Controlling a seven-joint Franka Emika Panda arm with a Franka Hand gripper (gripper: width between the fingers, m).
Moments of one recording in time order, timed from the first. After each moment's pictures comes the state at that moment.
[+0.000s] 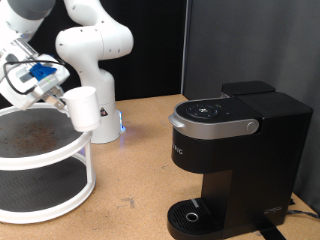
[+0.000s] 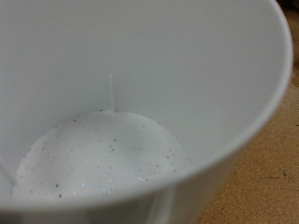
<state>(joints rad) 0.23 -0.74 -1.00 -2.76 0.27 2.22 -1.04</state>
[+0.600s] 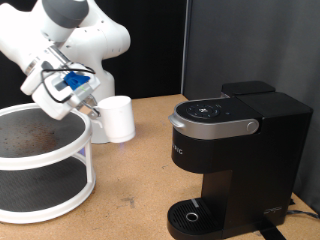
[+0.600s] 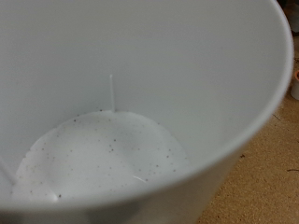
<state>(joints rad) 0.50 -0.69 -0.99 -2.78 0.42 2.49 -1.01</state>
